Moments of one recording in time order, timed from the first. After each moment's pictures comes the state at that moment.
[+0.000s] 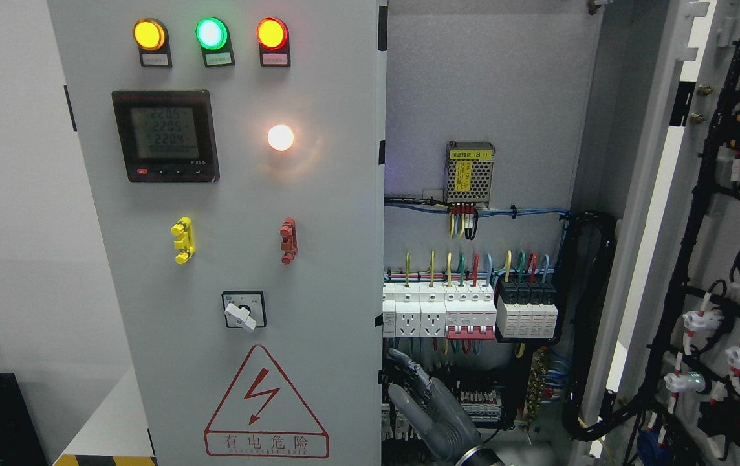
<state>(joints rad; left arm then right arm) 0.04 -0.04 0.06 -0.09 -0.07 -0.03 -0.18 -0.49 -0.04 0.34 -1.36 -0.33 0.02 0.21</state>
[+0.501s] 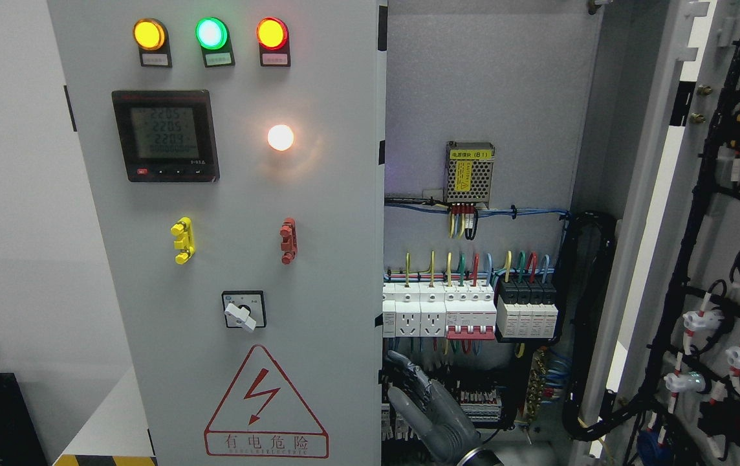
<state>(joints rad) 0.04 -0.04 0.06 -0.09 -0.07 -0.03 -0.18 -0.48 -0.05 0.36 -1.37 -0.34 0.01 0.21</state>
